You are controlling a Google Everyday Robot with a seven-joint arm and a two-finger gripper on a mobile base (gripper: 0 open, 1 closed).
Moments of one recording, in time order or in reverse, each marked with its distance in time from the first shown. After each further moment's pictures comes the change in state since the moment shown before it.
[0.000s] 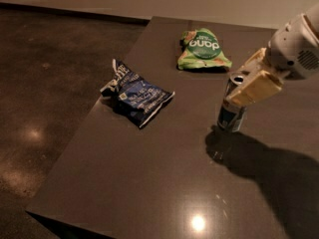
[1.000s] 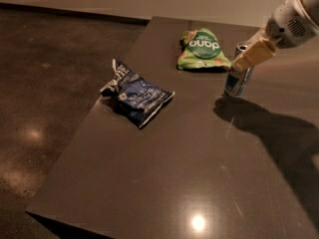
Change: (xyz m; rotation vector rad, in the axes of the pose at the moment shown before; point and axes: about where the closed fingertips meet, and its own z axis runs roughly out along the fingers) arm 0.003 -0.117 -0.005 0.123 -0.023 0.148
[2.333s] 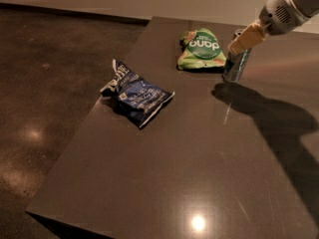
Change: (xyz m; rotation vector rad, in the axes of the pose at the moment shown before) arm -0.021 -0.060 0.015 0.075 -0.026 0.154
